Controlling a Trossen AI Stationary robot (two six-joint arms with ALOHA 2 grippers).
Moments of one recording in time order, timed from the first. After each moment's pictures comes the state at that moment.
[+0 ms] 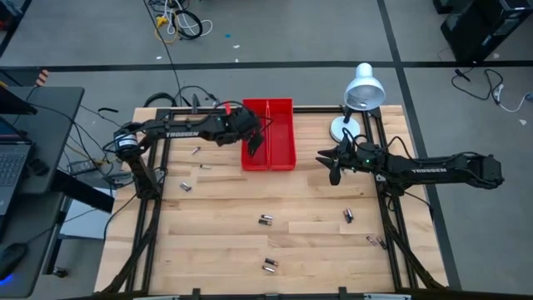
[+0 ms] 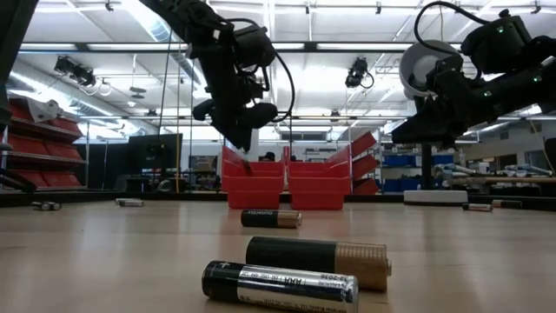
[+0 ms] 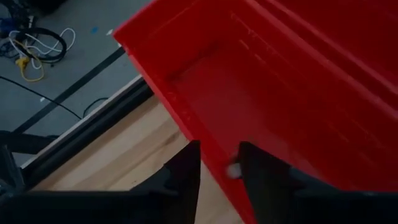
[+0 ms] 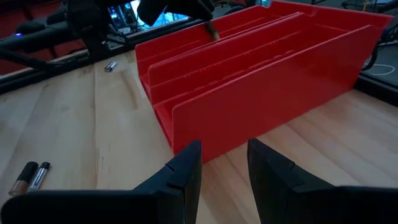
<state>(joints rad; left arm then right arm) 0.35 1.73 1.27 -0.55 -0.54 -0.40 -0.31 0.81 0.11 0.38 0.06 0.22</state>
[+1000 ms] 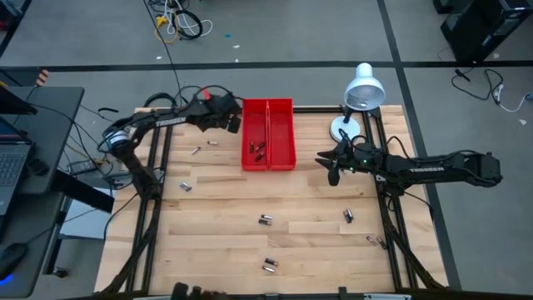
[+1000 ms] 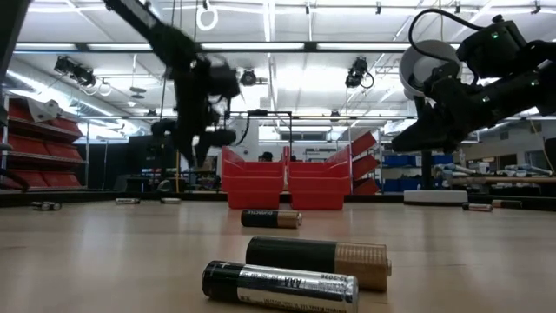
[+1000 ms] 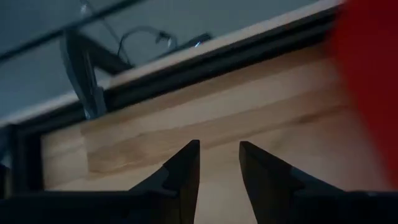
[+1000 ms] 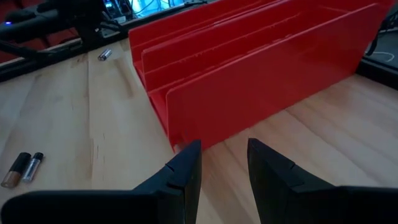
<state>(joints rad) 0.65 1.68 1.14 -0.63 -0.49 -0.54 -0.31 0.87 0.11 0.39 0.06 0.24</state>
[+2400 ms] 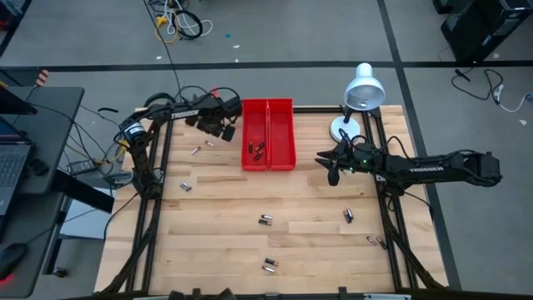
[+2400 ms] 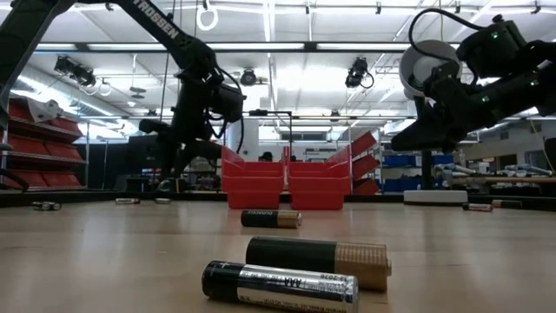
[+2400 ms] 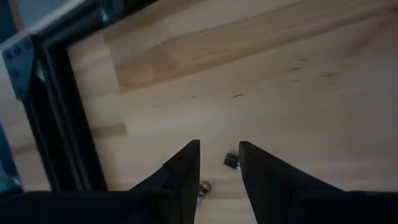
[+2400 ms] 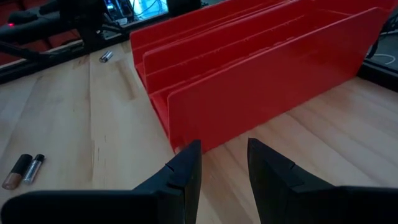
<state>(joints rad) 0.64 1.84 1.32 -1.10 -0.41 -0.68 -0.31 0.87 0.11 0.40 0.06 0.23</state>
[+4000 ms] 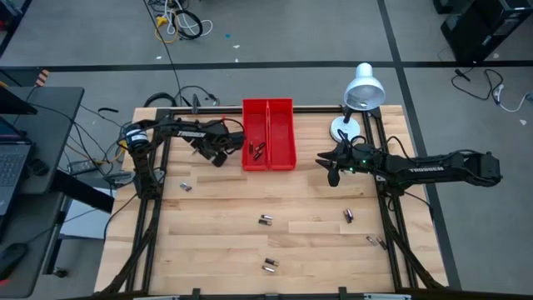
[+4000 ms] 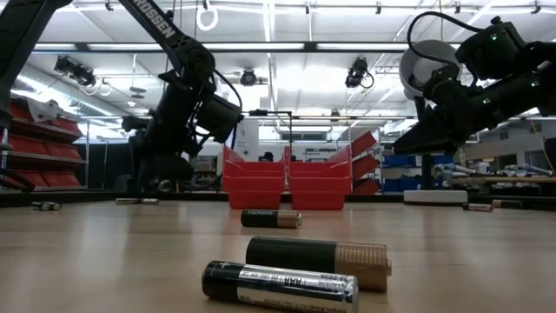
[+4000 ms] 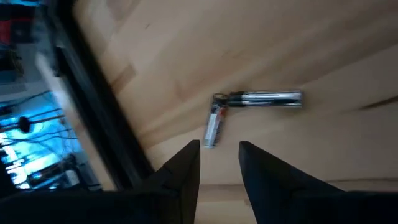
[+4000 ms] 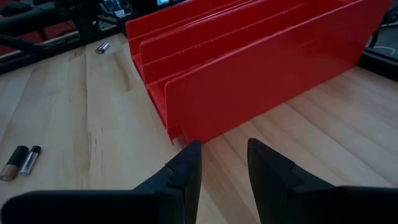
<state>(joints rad) 0.43 1.84 1.12 -1.20 -0.50 -0.67 -0.31 0.87 0.11 0.37 0.06 0.24</state>
